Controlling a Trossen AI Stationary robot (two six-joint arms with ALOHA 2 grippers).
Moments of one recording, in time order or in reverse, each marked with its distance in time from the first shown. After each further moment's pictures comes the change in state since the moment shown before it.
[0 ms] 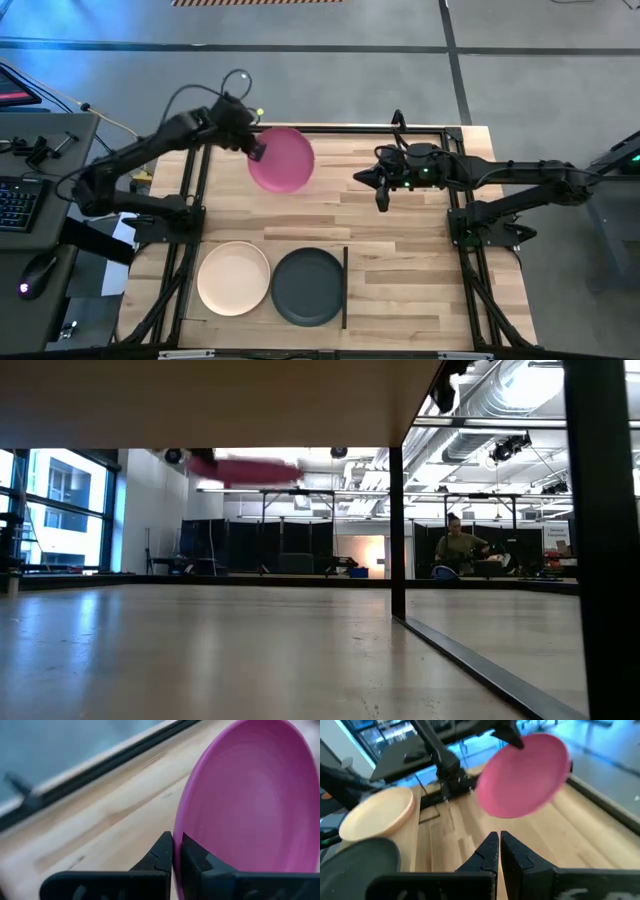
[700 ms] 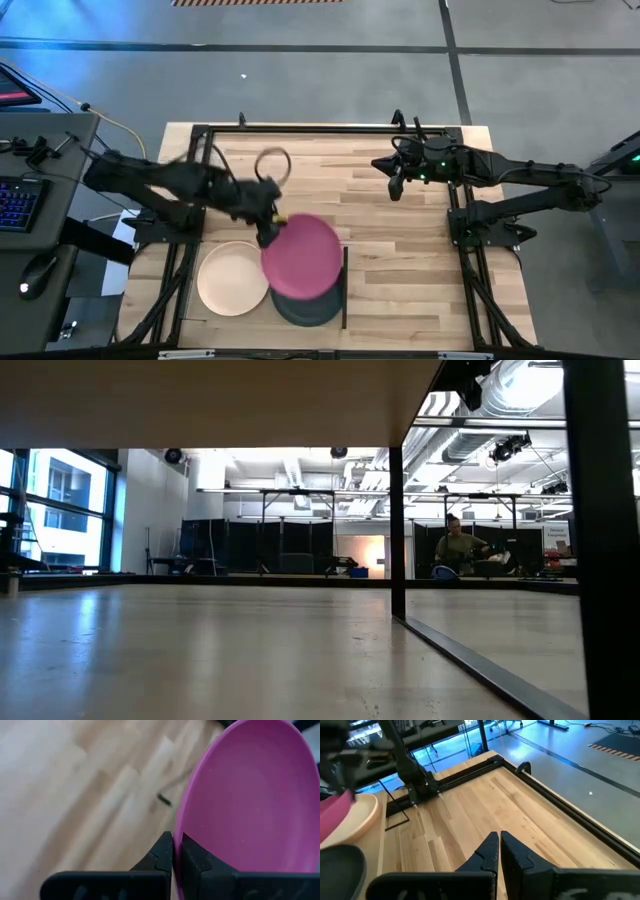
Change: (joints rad) left arm -0.887 0.127 0.261 -0.054 -0.086 -0.482; right arm -0.041 -0.123 0.000 -0.157 0.121 0.000
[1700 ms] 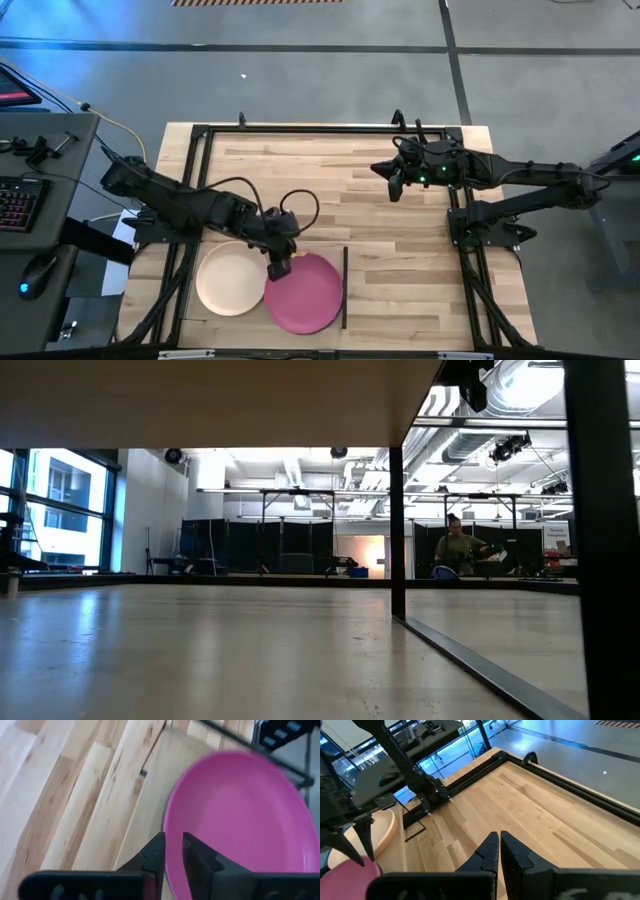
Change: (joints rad) left arm -0.112 0.189 0.000 0.082 0.006 0.116; right arm 0.044 0.000 0.000 0.001 0.018 0.192
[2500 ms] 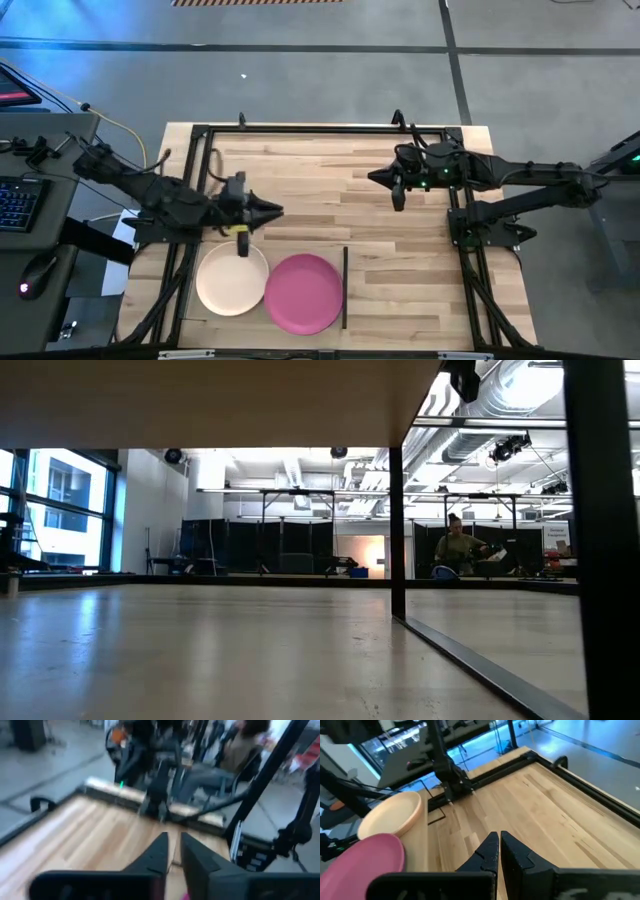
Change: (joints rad) left arm -0.120 -0.418 -0.219 0.494 -0.512 0.276; right arm 0.028 0.000 0.000 0.038 -0.104 -0.114
